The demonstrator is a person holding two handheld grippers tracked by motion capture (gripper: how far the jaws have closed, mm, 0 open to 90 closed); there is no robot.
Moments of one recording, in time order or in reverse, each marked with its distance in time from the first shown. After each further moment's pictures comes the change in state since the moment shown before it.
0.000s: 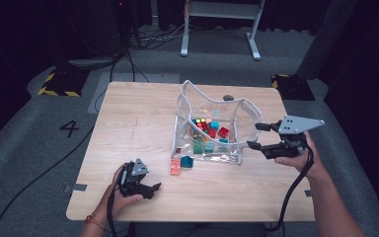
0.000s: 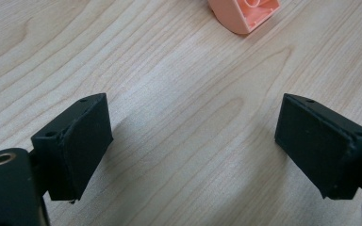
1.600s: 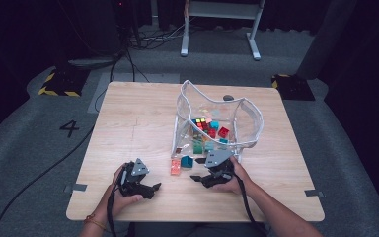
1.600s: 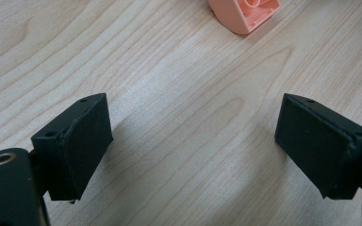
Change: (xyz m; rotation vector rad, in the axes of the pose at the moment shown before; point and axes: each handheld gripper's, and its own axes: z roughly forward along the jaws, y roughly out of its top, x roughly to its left) left arm 0.000 0.000 0.000 0.002 0.002 0.003; right arm 0.095 -0.053 0.175 0.135 0.219 -0.082
